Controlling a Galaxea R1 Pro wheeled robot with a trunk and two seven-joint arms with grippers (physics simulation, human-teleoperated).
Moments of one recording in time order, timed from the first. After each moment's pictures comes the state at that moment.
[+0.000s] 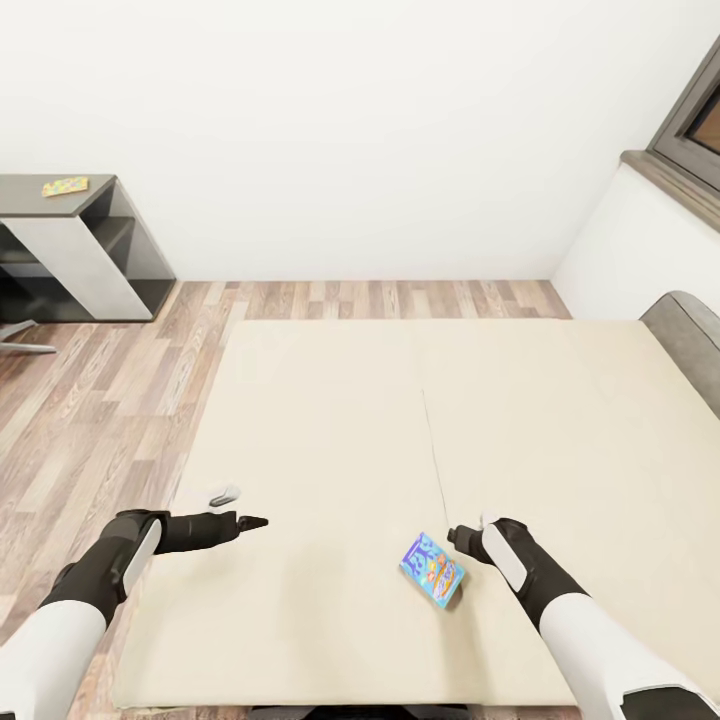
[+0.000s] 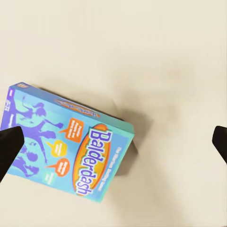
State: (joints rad) left arm -0.69 0.22 0.08 -0.71 0.12 0.75 -0.79; right arm -0.73 -0.04 0.12 -0.55 -0.57 0.54 -0.29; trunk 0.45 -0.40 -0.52
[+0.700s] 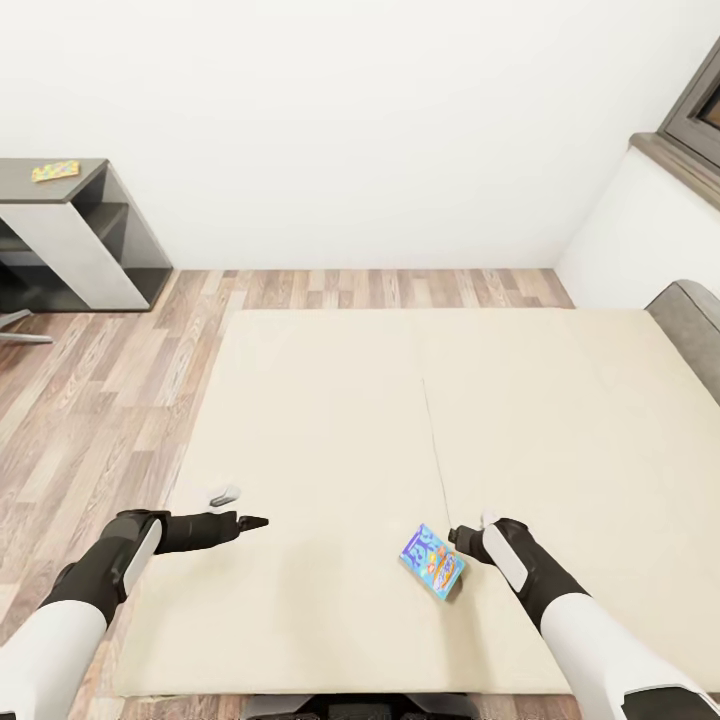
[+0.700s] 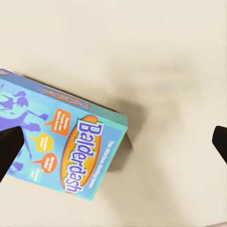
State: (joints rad) left arm -0.69 0.22 0.08 -0.71 0.12 0.75 -0.79; right arm -0.73 -0.04 0.13 -0.55 -0.57 0.54 -0.29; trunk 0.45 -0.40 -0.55
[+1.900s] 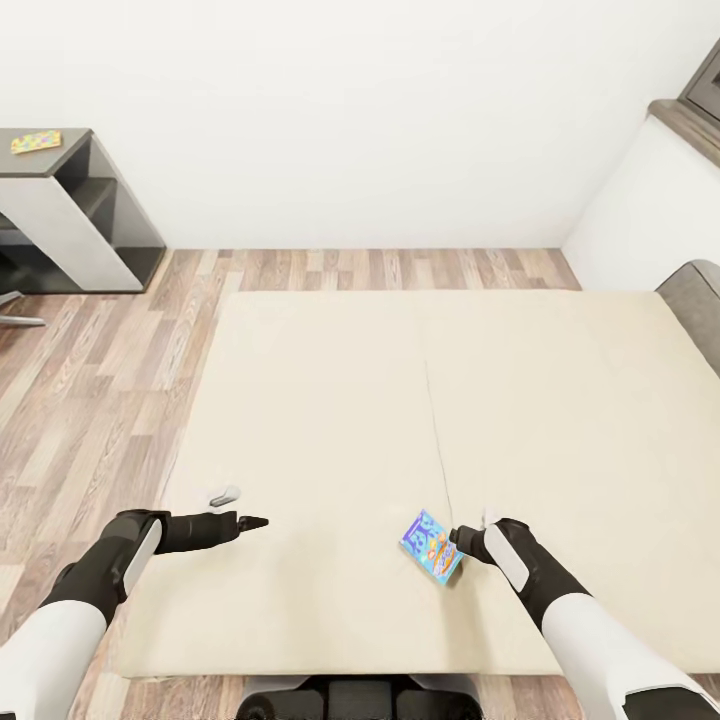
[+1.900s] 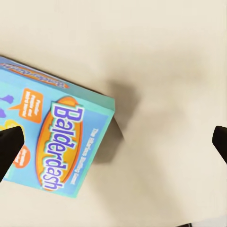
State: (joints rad) left arm -0.69 0.22 0.08 -0.71 0.11 0.75 -0.79; right arm -0.73 -0.04 0.13 -0.55 -0.57 0.54 -0.29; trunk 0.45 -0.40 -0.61
